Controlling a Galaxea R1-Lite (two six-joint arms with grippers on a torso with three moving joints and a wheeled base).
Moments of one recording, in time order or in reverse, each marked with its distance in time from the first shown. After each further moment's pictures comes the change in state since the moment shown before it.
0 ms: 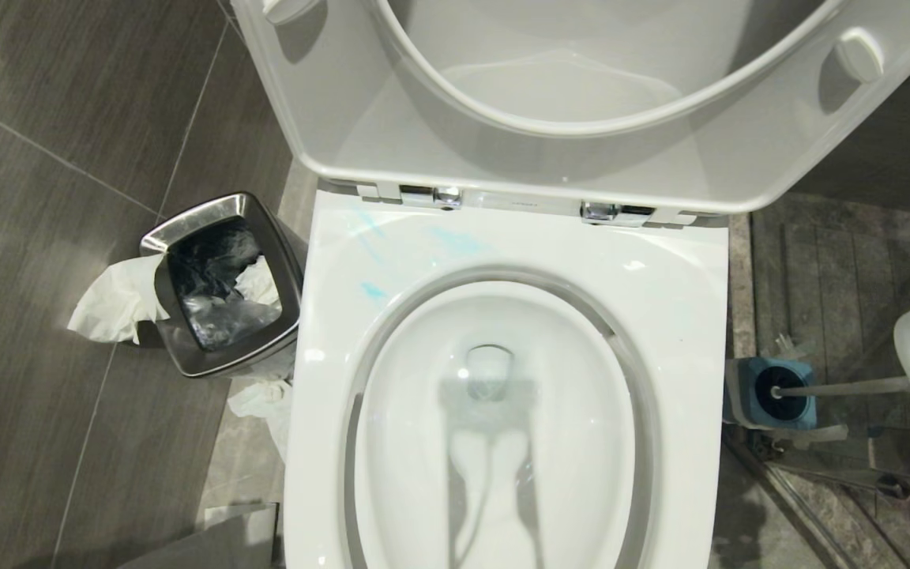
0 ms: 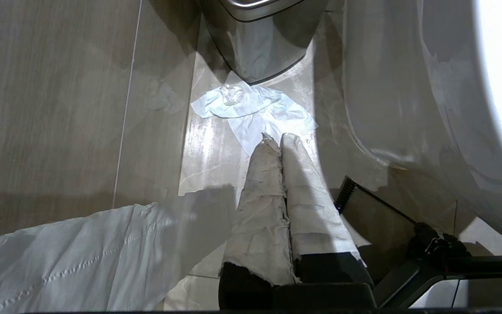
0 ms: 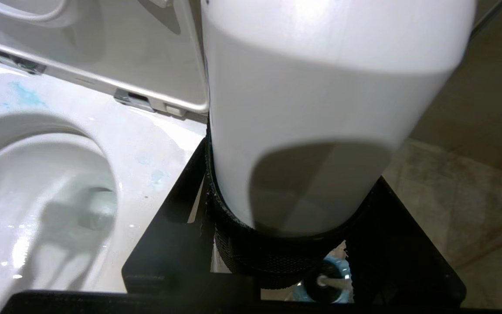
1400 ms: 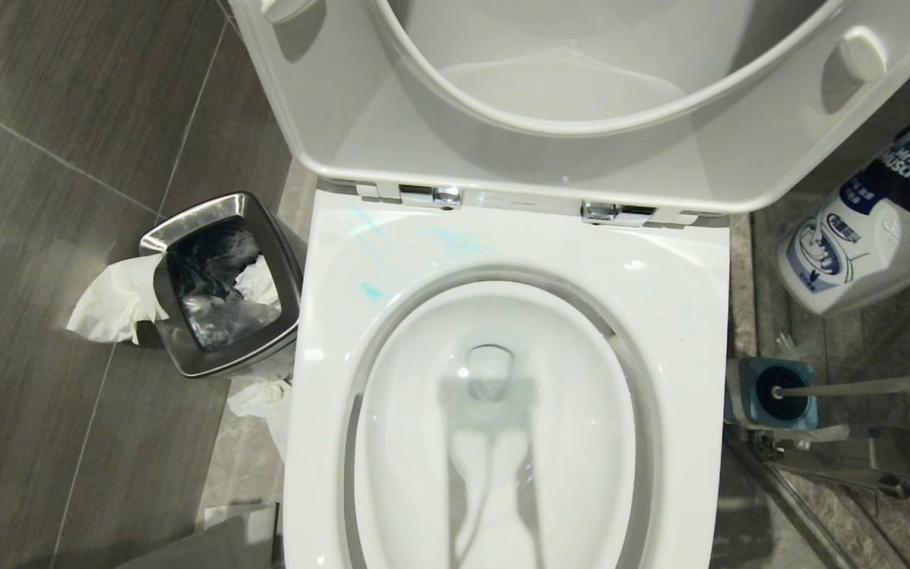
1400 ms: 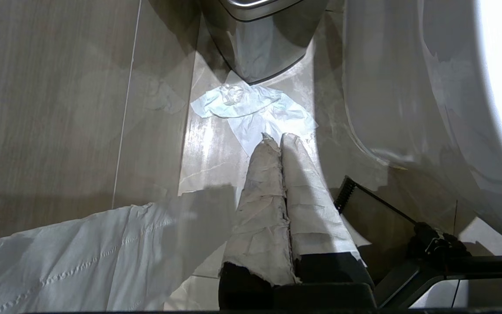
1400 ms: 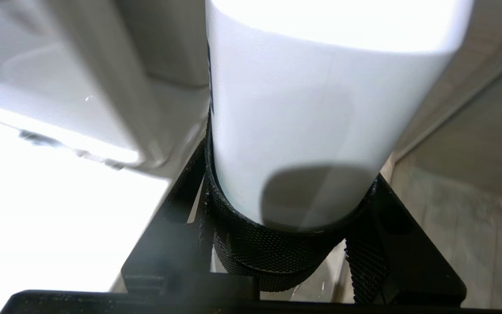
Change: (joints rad) left arm 0.000 0.000 0.000 0.000 0.000 0.000; right arm -0.004 0.546 0.103 -0.719 0.029 0.026
